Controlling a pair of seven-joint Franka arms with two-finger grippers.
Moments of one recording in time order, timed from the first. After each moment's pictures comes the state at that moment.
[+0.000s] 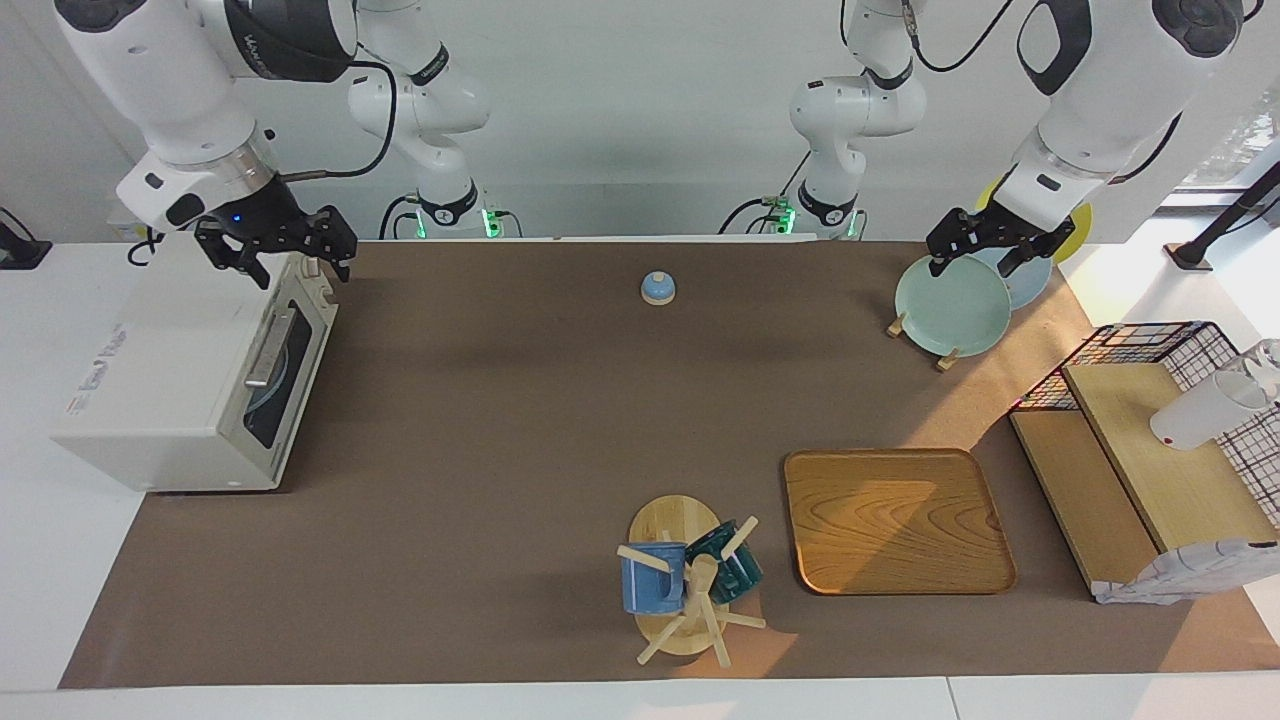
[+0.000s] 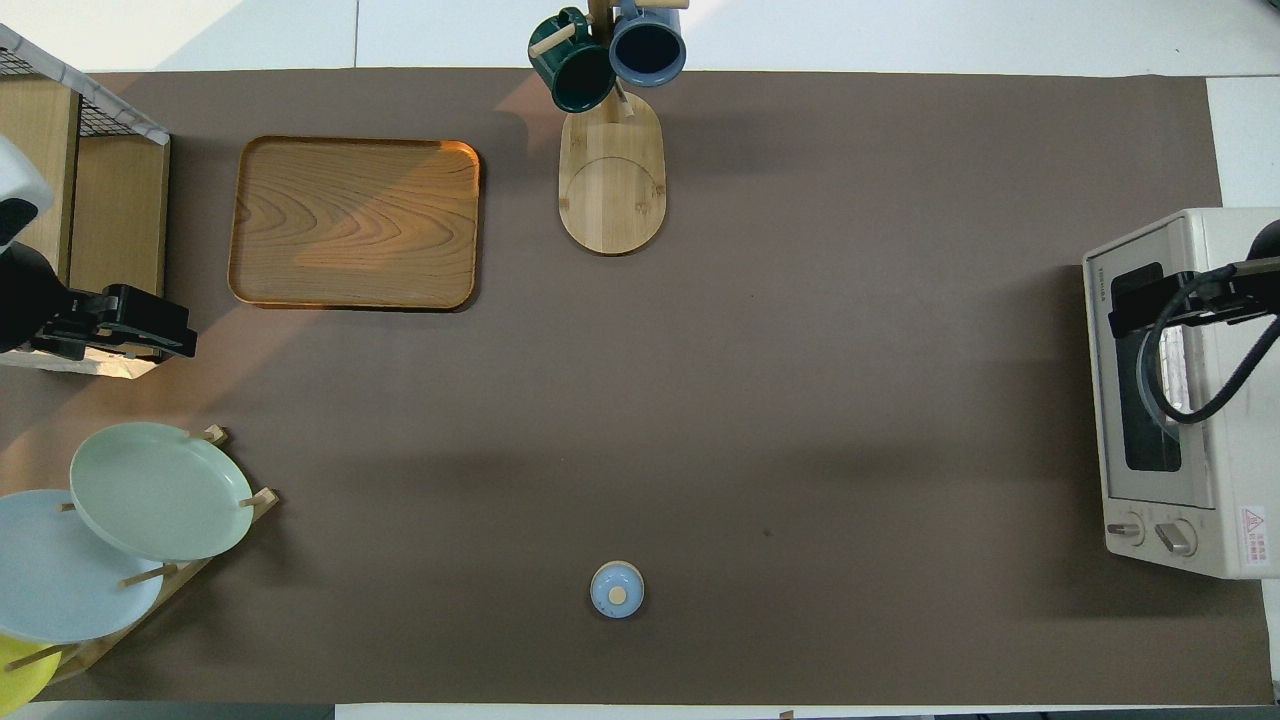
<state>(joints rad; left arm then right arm) -0.03 -0.02 -0.06 -1.63 -0.04 1.50 -0.02 0.04 0.00 -0.08 -1.60 -0.01 1.54 -0.12</state>
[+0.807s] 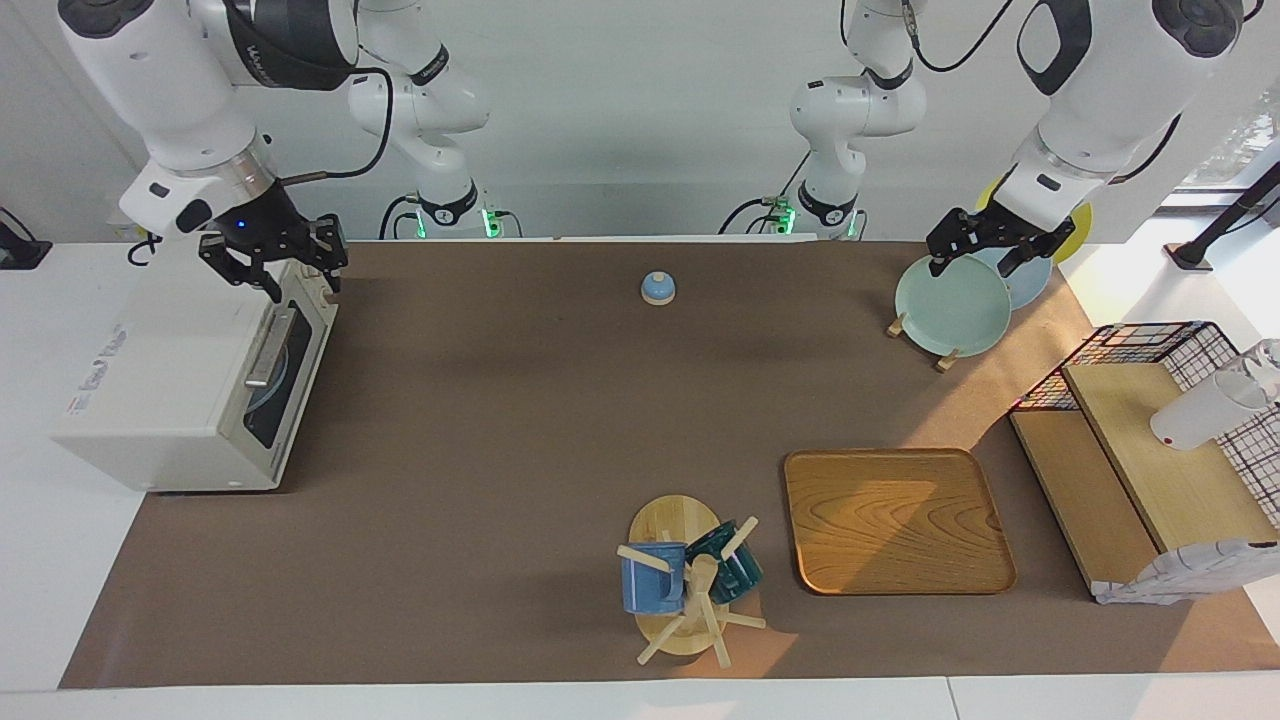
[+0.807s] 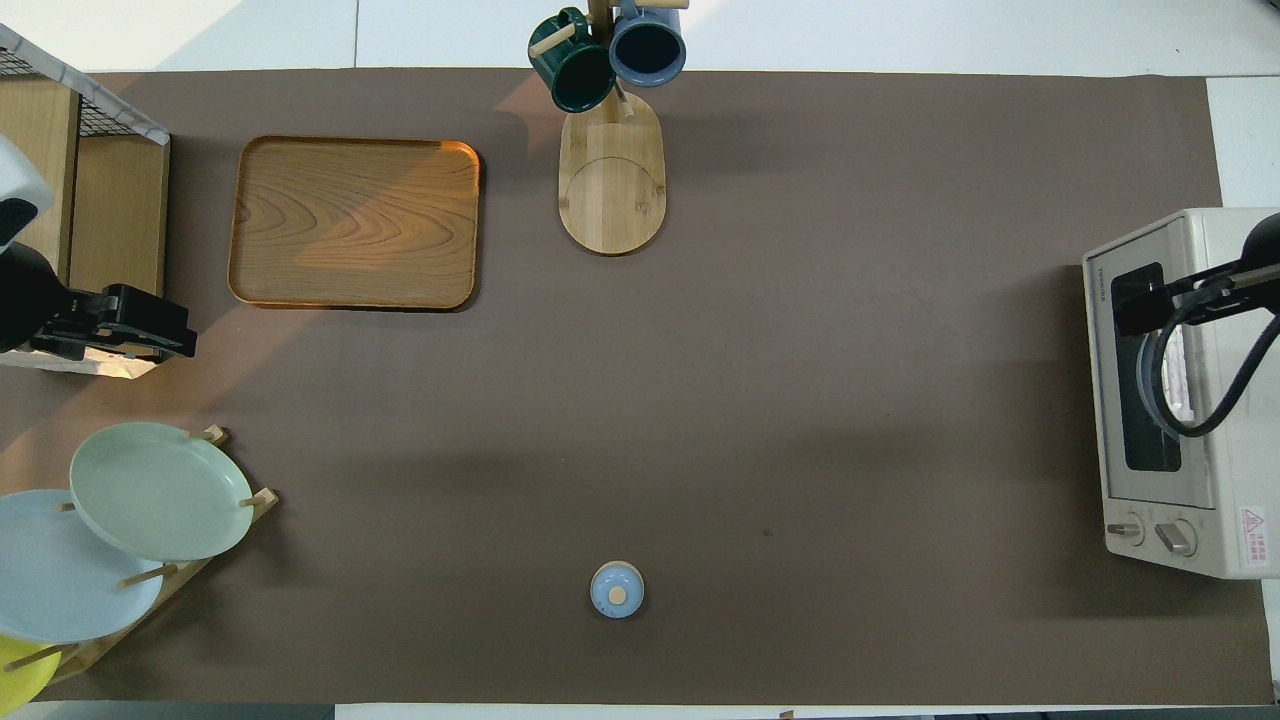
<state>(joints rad) -0.03 -0.02 -0.06 -1.63 -0.04 1.50 -0.02 0.04 -0.01 -0.08 -1.65 -0.01 1.60 -0.32</state>
